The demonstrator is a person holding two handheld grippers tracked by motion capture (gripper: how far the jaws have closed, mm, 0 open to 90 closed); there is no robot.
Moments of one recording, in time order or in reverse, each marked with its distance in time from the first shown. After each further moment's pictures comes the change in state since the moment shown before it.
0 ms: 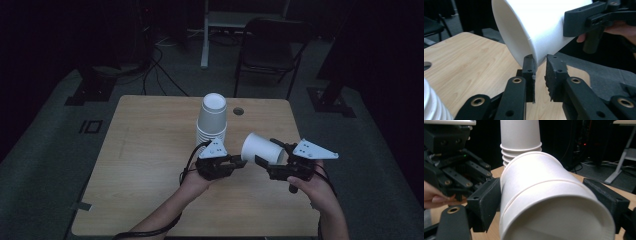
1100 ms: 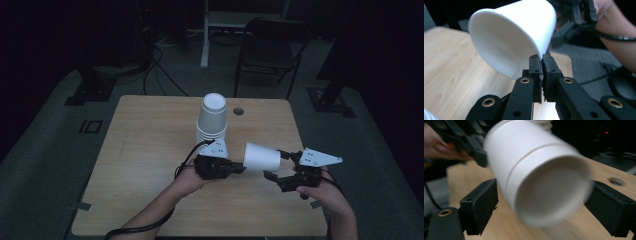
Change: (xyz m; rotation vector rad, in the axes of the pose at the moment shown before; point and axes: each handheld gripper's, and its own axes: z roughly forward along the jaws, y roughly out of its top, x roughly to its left) left arm 0.000 0.011 -0.006 0.155 -0.128 0.080; right arm -0.024 -0.033 -0.017 0.109 0.104 -0.064
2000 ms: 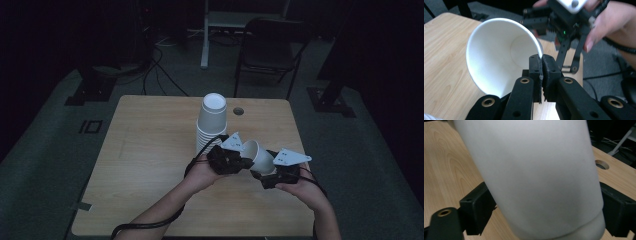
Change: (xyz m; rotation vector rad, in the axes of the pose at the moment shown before) left arm -0.001 0.029 0.021 0.106 0.088 -0.056; right arm 0.003 -0.014 0.052 0.189 -0.140 -0.113
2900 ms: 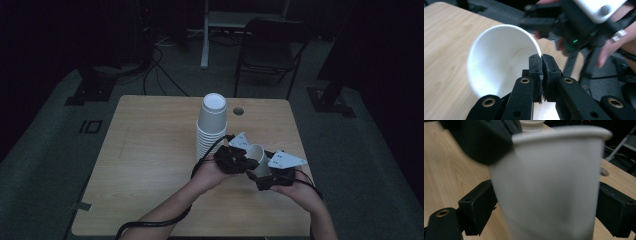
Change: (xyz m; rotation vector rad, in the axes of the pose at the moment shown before) left arm -0.001 0.006 0.022 0.010 -0.043 -0.053; right arm 0.014 0.005 0.007 -0.030 -0.019 -0.027
